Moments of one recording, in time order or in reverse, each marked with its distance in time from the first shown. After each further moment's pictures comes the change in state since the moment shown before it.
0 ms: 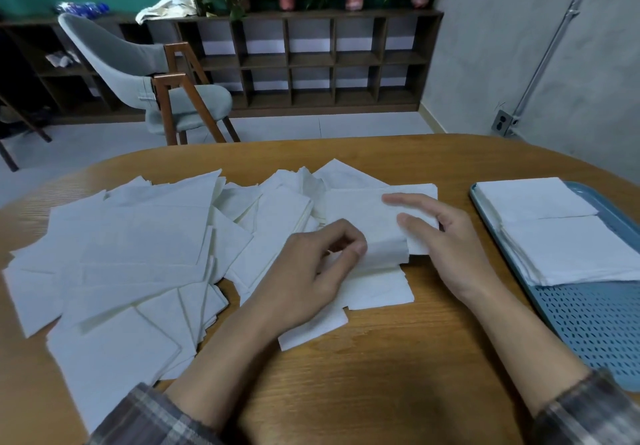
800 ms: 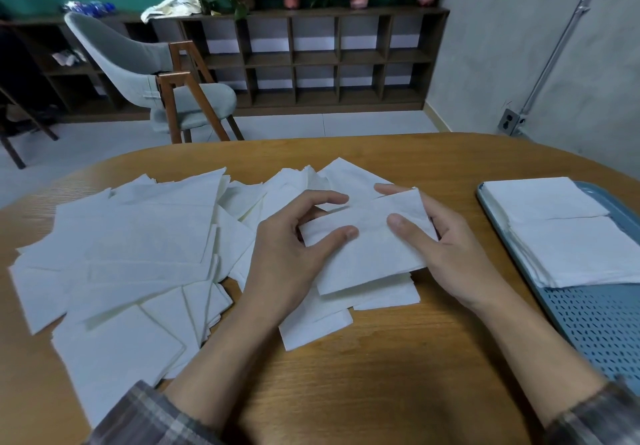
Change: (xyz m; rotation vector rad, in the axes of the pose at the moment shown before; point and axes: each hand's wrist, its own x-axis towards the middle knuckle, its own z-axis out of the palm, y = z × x) left_hand 0.003 0.004 -0.010 -0.210 0.316 -0.137; right_hand -0.013 -0.022 0.011 0.200 -0.130 0.014
